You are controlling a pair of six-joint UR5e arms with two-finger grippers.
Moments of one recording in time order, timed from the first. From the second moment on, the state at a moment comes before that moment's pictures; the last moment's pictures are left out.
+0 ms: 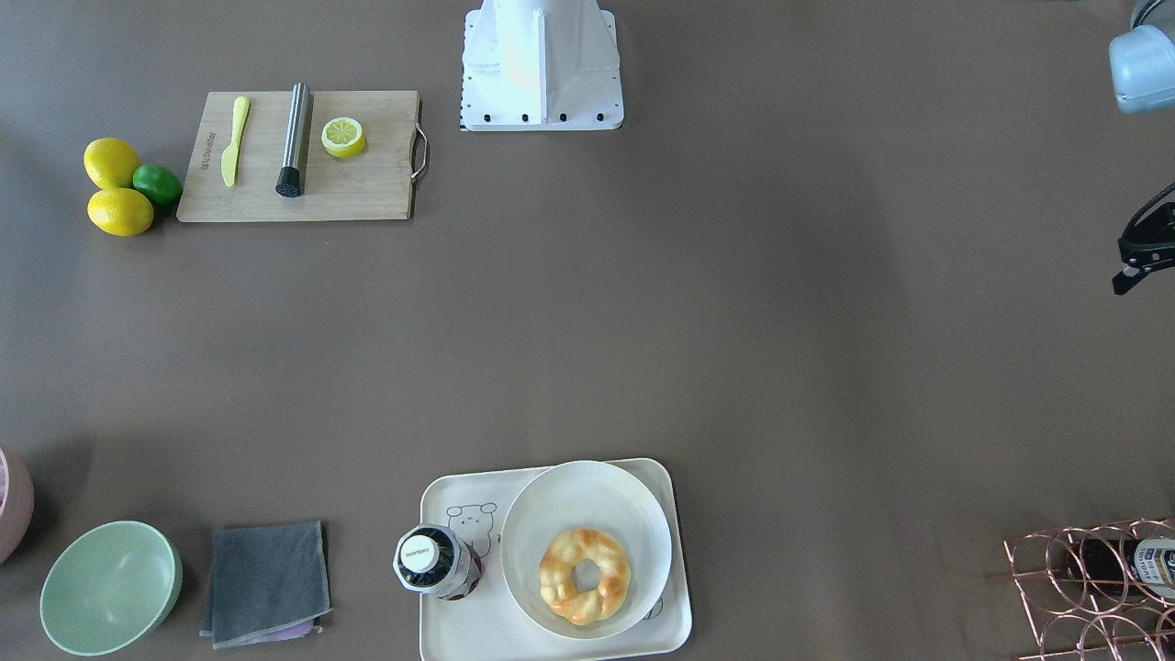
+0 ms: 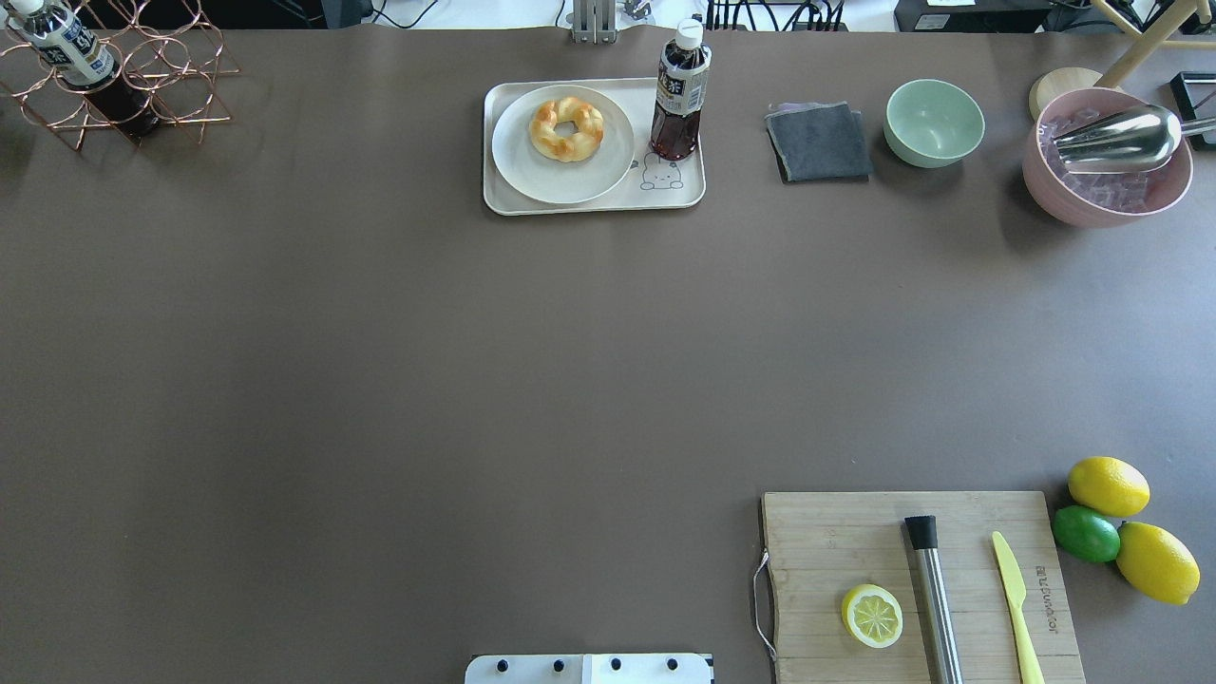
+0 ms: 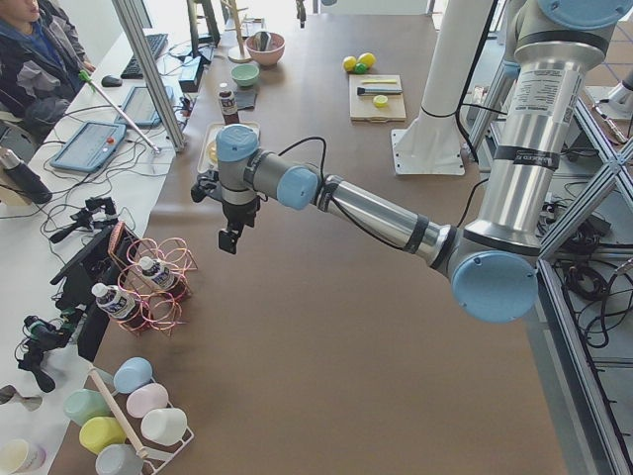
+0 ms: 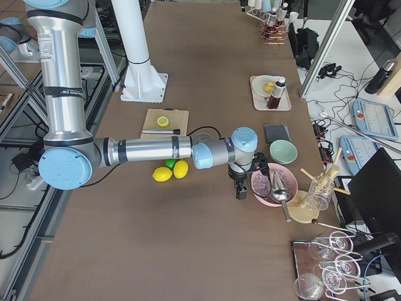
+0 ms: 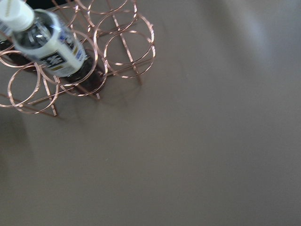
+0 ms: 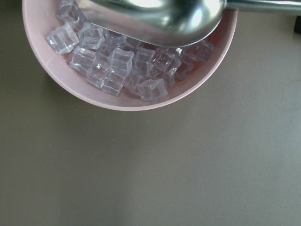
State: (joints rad) left arm -1.38 -1.75 -1.79 -1.58 -2.28 -0.05; right arm 1.40 -1.53 1.57 -1.38 2.29 0.04
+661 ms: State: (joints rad) left arm -1.49 -1.41 -1.82 -1.74 -2.31 0.19; right arm 1.48 -1.56 1.56 -1.37 2.31 -0.02
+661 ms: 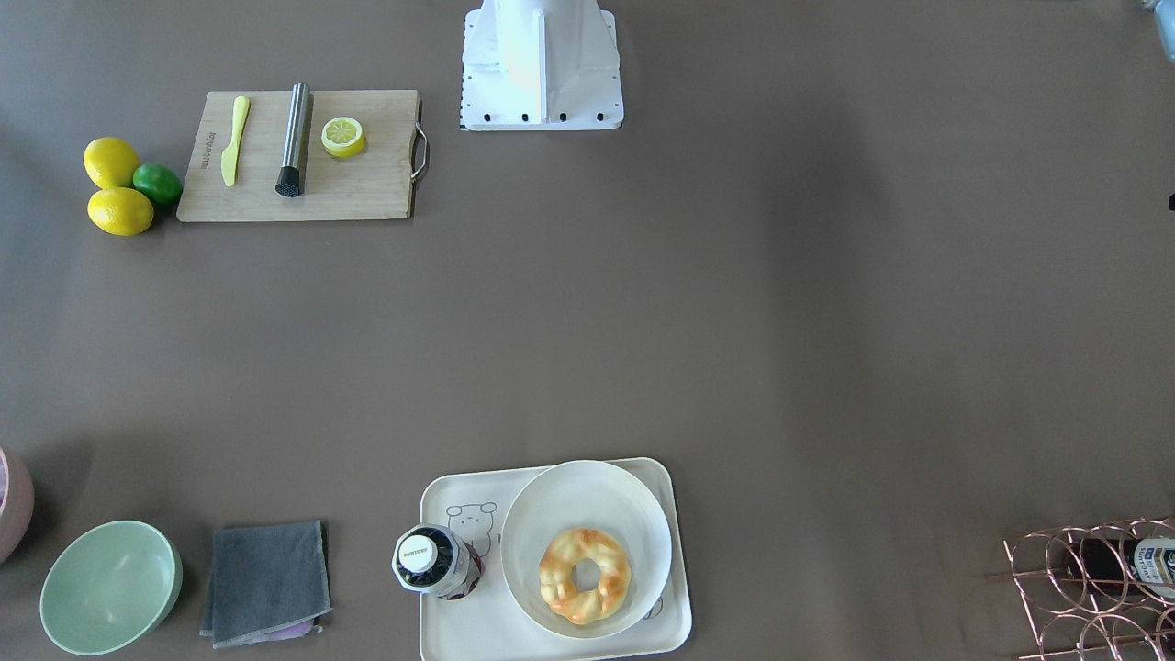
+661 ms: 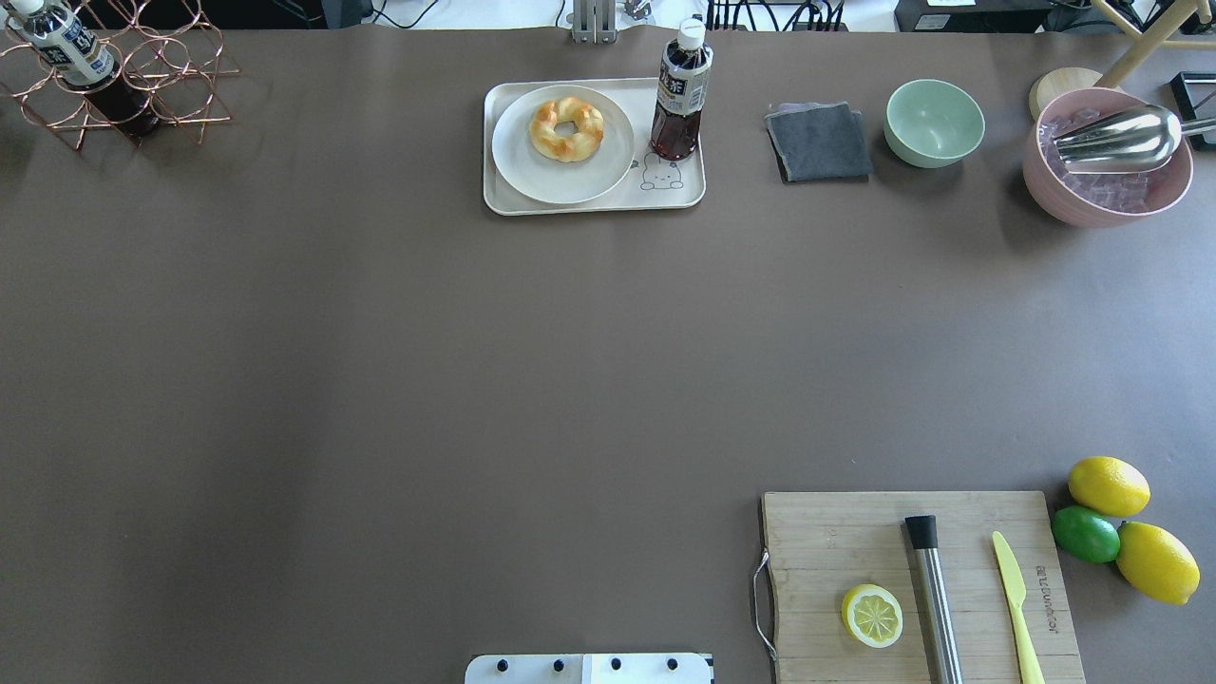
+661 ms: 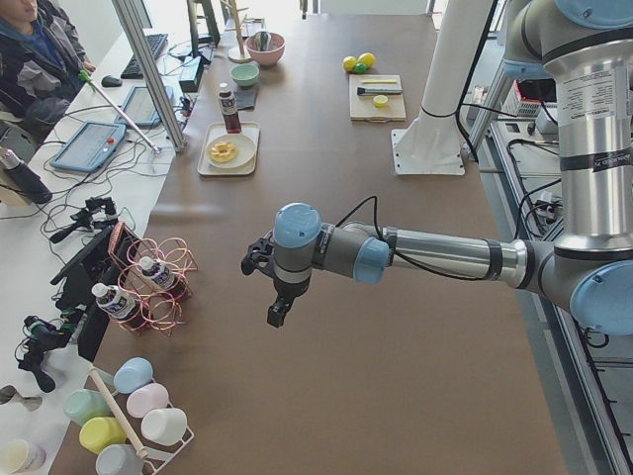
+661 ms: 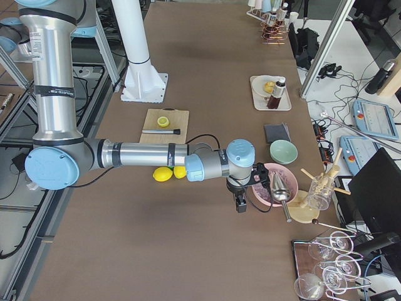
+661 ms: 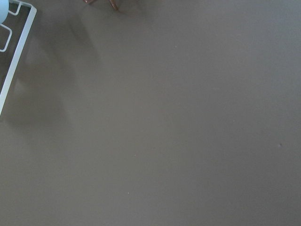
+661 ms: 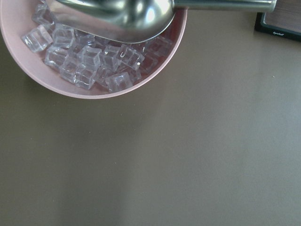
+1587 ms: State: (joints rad) left arm -1.52 -1.38 -1.84 -1.76 -2.37 0.19; right arm 1.52 -1.57 1.58 -1.36 2.31 -0.02
